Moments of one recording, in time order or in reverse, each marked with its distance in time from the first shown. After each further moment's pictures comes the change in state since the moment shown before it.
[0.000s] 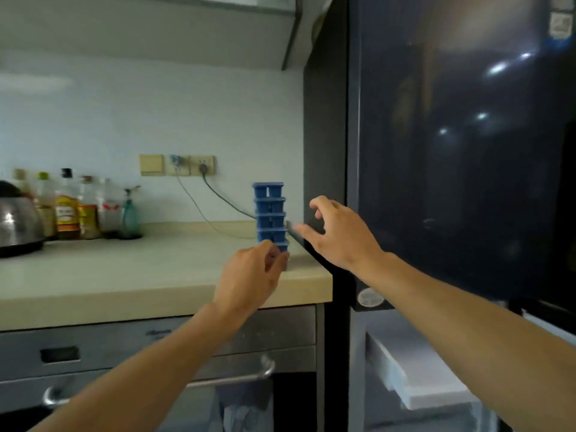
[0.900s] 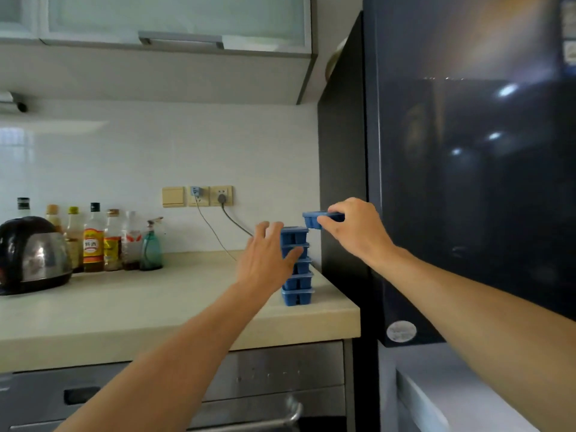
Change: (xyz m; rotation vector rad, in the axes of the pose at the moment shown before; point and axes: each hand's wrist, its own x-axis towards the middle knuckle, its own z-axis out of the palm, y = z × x) left_hand 0.078 -0.009 -0.024 0.122 -0.002 -0.075; right_hand 0.067 -0.009 -0.009 0.075 0.149 0.072
